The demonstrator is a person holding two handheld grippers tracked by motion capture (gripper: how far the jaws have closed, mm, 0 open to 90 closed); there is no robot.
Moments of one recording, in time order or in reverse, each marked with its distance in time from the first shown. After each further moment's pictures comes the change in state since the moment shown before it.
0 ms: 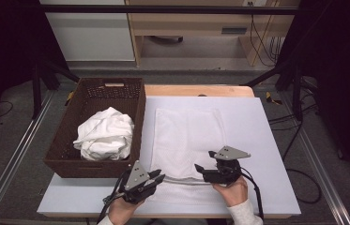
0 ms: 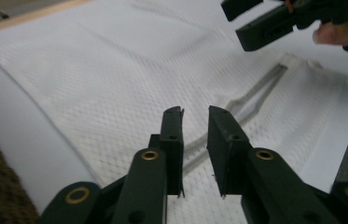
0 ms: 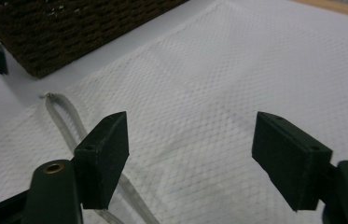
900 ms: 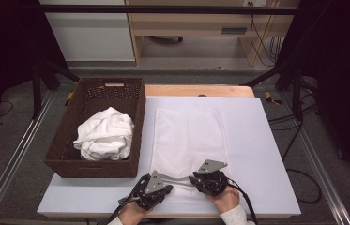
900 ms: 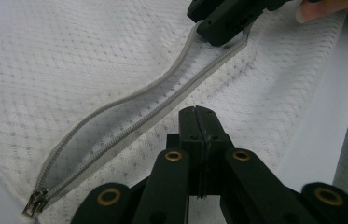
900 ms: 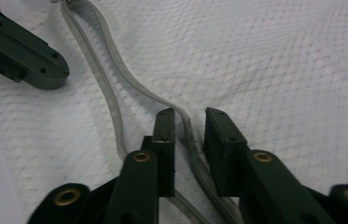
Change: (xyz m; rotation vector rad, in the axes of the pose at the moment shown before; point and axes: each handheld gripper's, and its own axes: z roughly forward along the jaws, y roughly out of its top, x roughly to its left) left arm -0.013 -0.026 0.041 0.157 -0.104 0.038; right arm 0.031 -0.027 0.031 0.207 0.055 -0.119
